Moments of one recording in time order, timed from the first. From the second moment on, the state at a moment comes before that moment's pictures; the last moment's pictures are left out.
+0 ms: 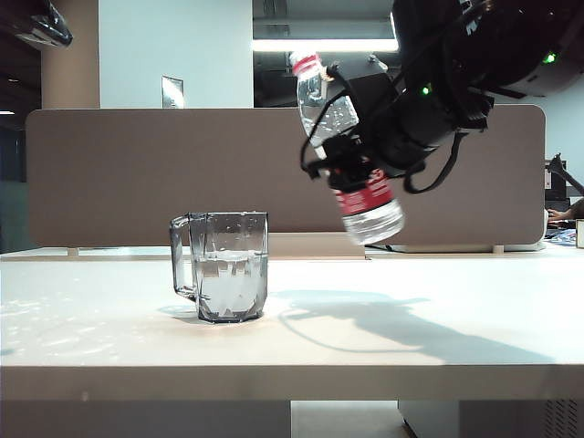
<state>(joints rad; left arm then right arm) -0.54 0.63 0.67 -0.40 0.00 -0.02 0.53 1.75 0.91 0.62 0.19 -0.24</state>
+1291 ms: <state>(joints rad) -0.54 0.63 0.67 -0.40 0.00 -0.02 0.56 1.89 0.57 1.17 0.05 0.13</state>
